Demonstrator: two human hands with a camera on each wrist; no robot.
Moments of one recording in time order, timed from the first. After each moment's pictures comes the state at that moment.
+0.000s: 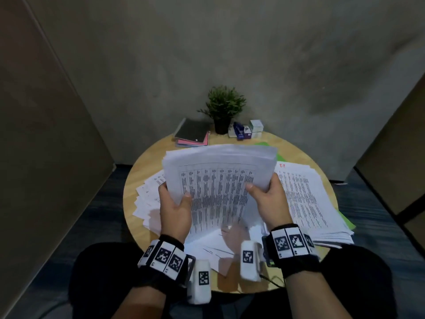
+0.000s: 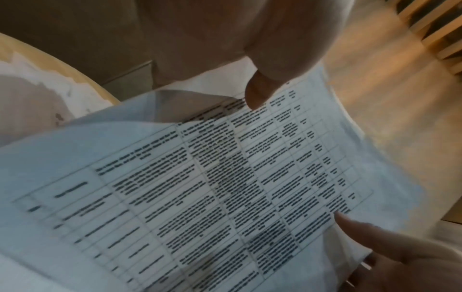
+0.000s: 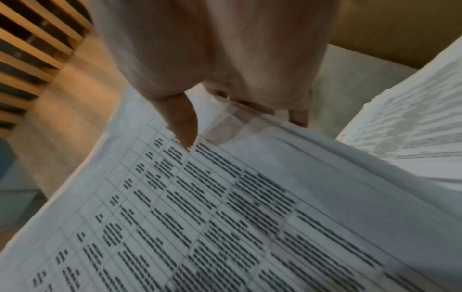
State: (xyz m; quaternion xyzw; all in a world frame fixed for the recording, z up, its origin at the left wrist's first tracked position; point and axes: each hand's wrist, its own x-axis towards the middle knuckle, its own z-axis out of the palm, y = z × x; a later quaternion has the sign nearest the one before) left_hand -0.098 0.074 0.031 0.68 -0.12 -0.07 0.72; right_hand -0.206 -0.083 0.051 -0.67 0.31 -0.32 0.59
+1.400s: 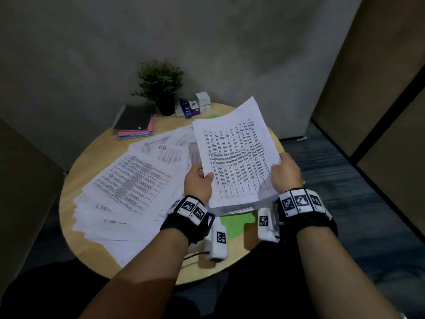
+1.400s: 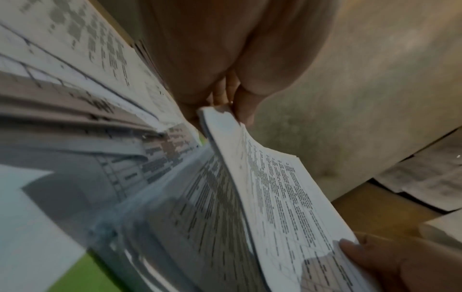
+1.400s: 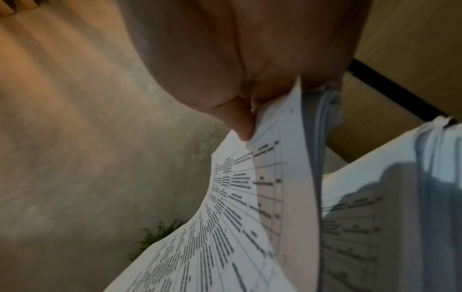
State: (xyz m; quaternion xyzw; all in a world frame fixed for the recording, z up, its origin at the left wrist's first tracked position) left_hand -0.161 -0.100 0.001 0.78 -0.21 -0.24 0.53; right_hand -0.310 -0.235 0.007 -0.71 0.56 -0.22 0.36
